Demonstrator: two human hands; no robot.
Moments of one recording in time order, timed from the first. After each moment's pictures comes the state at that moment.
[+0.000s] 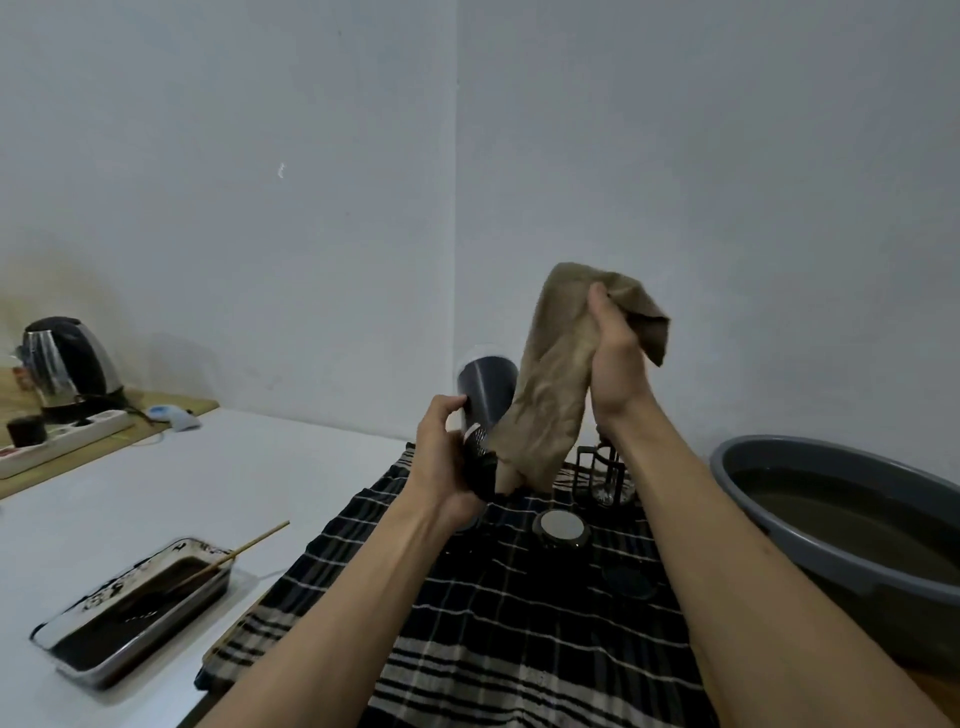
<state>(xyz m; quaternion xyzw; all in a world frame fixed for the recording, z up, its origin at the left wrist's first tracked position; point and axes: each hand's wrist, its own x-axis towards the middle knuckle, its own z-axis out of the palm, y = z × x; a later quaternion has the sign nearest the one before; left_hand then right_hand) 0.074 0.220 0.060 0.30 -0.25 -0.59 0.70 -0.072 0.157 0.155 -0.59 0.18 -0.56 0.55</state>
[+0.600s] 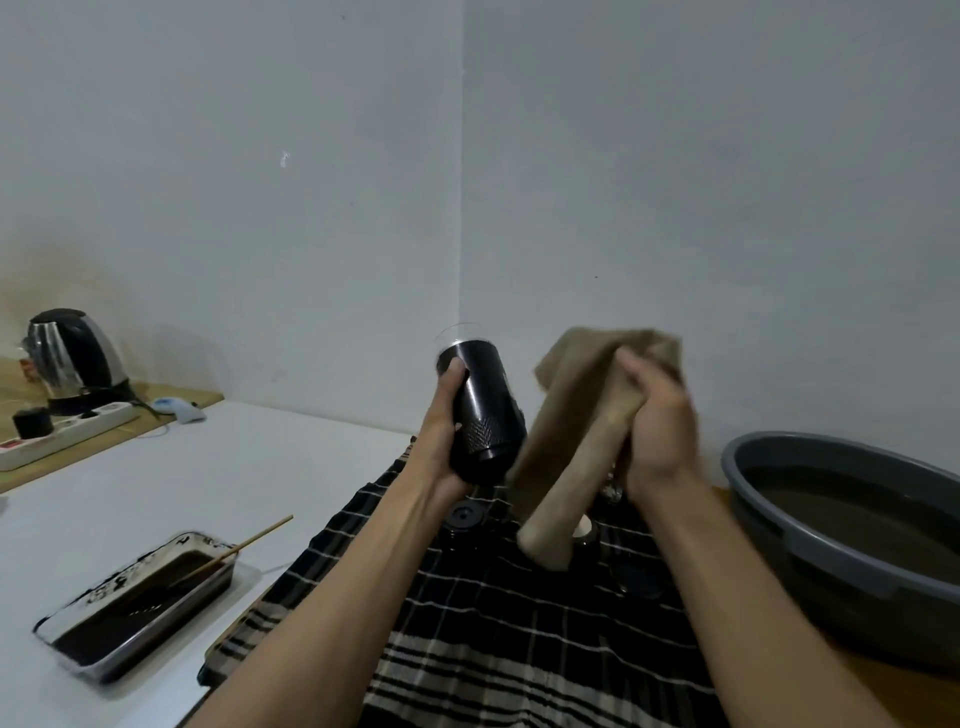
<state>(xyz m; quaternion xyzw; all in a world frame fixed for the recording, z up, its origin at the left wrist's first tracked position) 0.083 0.210 0.071 0.25 -0.19 -0.59 0.74 -0.097 0.184 0.115 -0.50 0.21 -0.58 0.61</state>
